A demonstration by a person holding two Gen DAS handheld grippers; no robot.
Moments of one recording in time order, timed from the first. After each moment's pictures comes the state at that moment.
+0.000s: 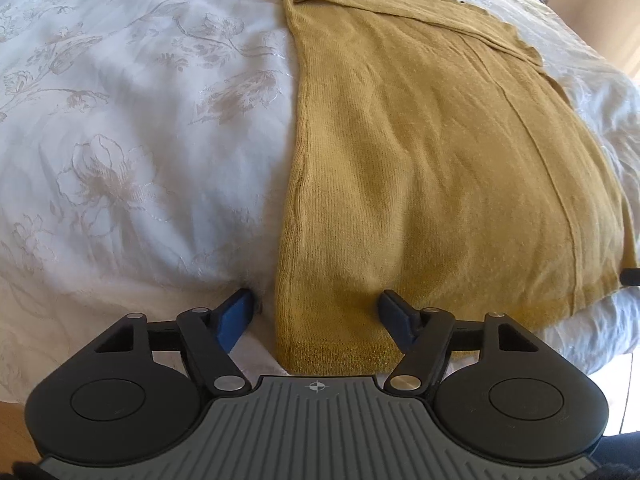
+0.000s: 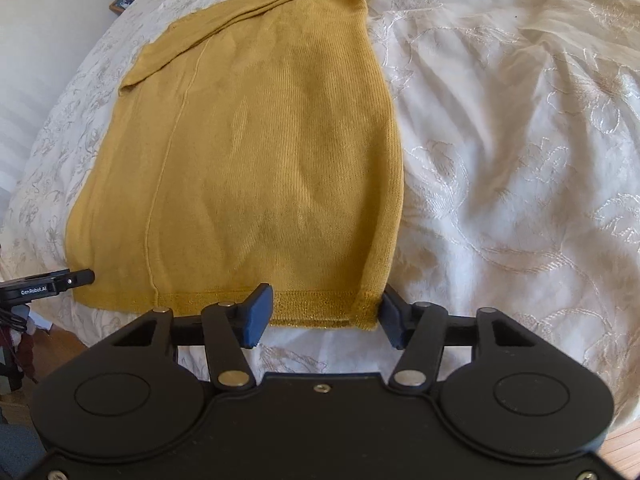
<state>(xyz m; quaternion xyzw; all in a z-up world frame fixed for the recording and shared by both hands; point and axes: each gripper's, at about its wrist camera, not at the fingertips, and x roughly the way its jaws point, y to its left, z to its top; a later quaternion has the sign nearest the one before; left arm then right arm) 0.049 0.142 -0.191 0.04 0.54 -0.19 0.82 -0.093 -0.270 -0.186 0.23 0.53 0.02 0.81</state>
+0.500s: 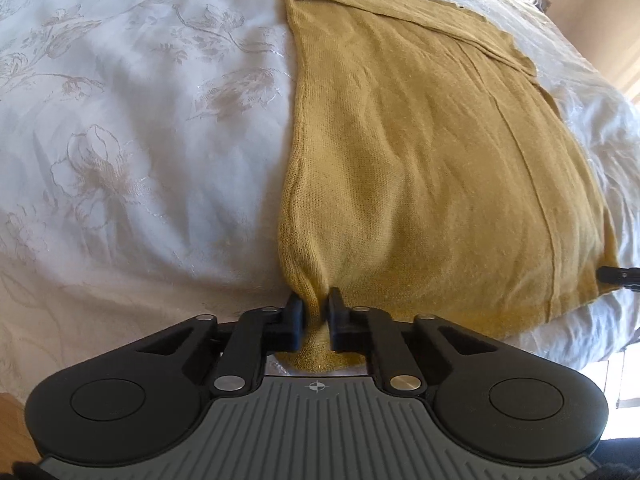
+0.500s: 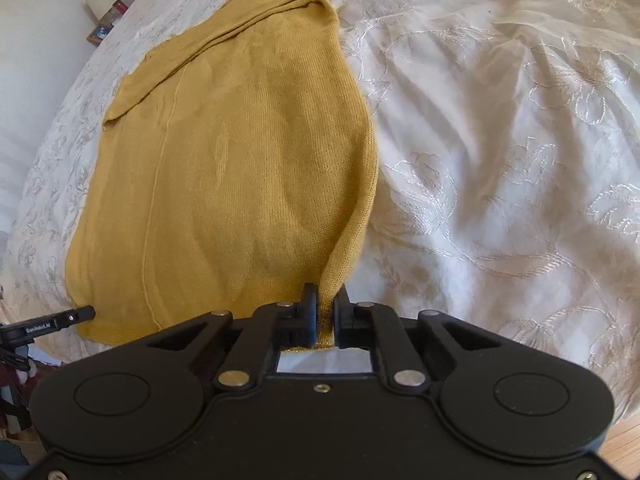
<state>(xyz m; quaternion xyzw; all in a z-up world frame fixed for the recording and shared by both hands) 0.055 0.152 -0.182 0.00 0.56 -0.21 0.81 -0.091 -0.282 -0.178 0.29 0.51 -0.01 0.81</state>
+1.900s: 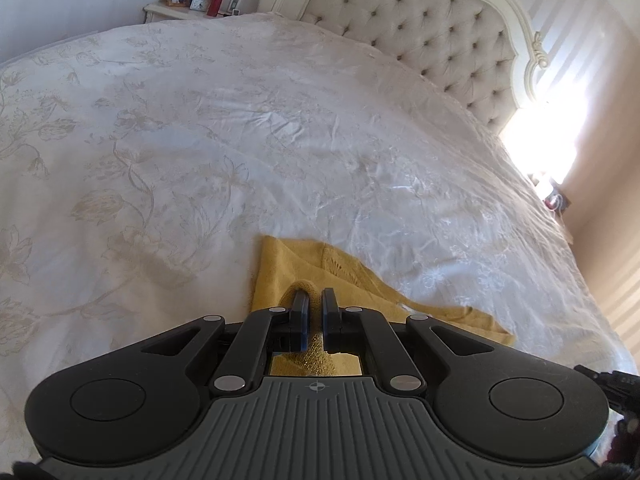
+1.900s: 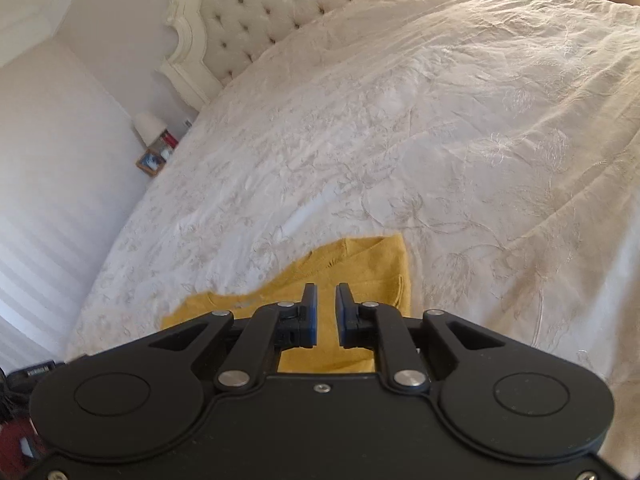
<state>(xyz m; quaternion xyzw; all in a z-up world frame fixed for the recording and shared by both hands) 0.255 0.101 -0.066 -0.16 0.38 -0.13 0.90 0.147 -0.376 -0.096 0.29 0.37 0.02 0.88</state>
